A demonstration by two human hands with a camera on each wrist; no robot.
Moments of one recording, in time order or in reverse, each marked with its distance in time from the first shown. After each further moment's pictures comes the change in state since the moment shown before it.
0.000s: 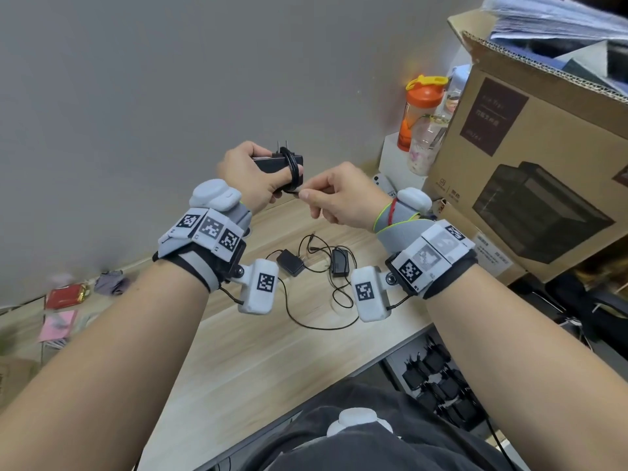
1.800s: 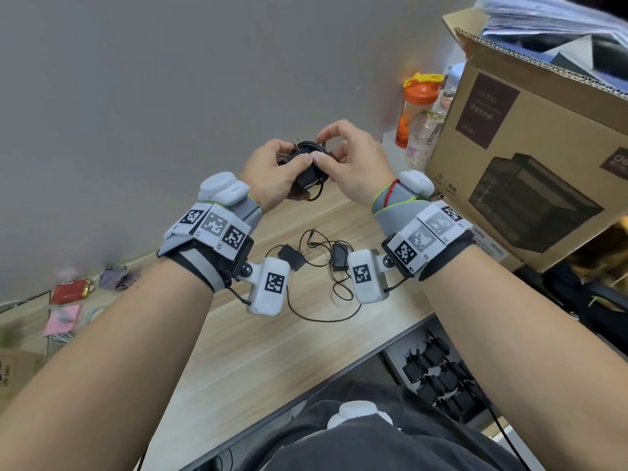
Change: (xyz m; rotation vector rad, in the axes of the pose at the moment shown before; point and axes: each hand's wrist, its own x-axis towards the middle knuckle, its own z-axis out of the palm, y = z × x) left_hand -0.022 0.015 0.013 -0.192 -0.197 -0.052; right_hand 0.003 -0.007 -0.009 -0.130 0.433 -0.053
